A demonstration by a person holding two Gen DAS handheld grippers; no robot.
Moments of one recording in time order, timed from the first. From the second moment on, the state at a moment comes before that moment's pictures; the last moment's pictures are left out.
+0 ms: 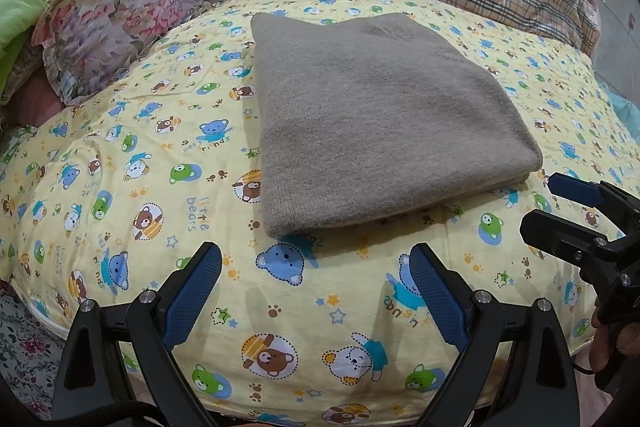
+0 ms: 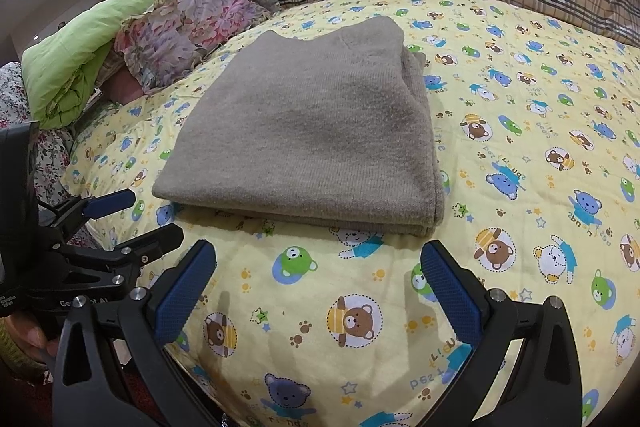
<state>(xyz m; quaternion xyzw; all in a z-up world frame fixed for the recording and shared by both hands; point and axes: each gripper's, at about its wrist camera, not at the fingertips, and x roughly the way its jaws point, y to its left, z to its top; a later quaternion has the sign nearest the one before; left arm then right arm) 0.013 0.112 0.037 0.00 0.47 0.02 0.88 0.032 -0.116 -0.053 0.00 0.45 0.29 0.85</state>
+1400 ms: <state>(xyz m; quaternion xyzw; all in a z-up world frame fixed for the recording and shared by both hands) 0.041 0.117 0.059 0.00 0.47 0.03 0.88 0.061 -0.114 -0.030 0.01 0.45 0.31 0.84</state>
